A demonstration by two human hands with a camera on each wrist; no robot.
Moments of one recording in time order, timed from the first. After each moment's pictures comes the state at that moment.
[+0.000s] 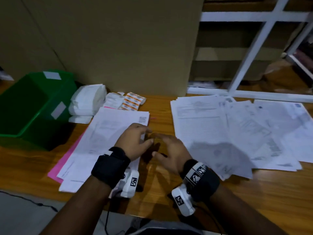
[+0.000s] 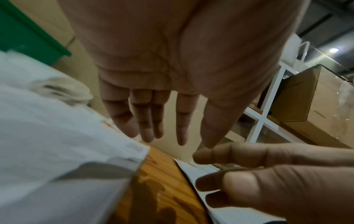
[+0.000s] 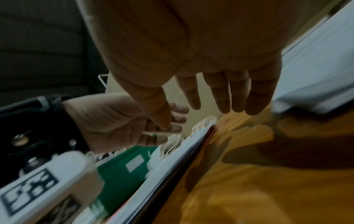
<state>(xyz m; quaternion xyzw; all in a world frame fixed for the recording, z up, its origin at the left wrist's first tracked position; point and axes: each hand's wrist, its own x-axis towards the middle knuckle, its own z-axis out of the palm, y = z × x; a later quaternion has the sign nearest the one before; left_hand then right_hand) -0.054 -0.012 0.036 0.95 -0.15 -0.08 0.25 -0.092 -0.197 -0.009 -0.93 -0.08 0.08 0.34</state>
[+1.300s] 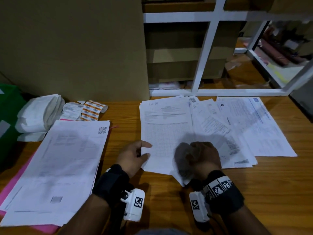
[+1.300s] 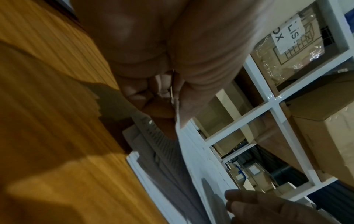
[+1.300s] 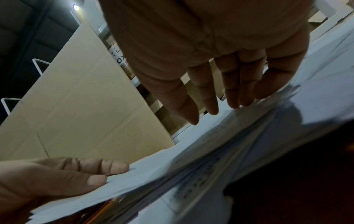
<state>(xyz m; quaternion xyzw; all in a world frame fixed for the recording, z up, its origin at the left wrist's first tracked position) -0.059 -0.129 -0.025 0.83 -0.07 -0.19 0.51 -0.119 -0.378 0.005 -0.96 0.19 0.10 0.19</state>
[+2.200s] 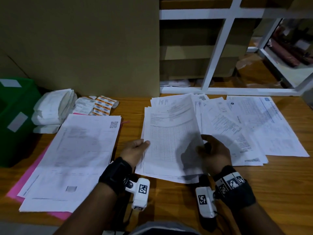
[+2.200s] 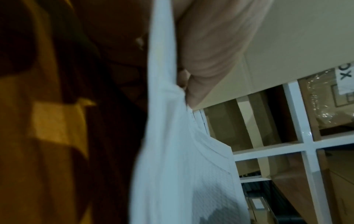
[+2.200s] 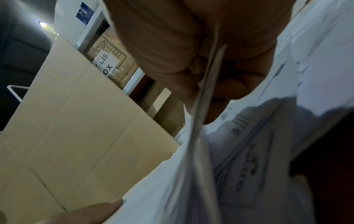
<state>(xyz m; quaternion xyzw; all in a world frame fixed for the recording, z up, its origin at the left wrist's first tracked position) -0.058 -0.112 -0.026 0.71 0.08 -0.21 0.66 -0.132 -0.370 0.006 -0.87 0.23 -0.02 0.43</state>
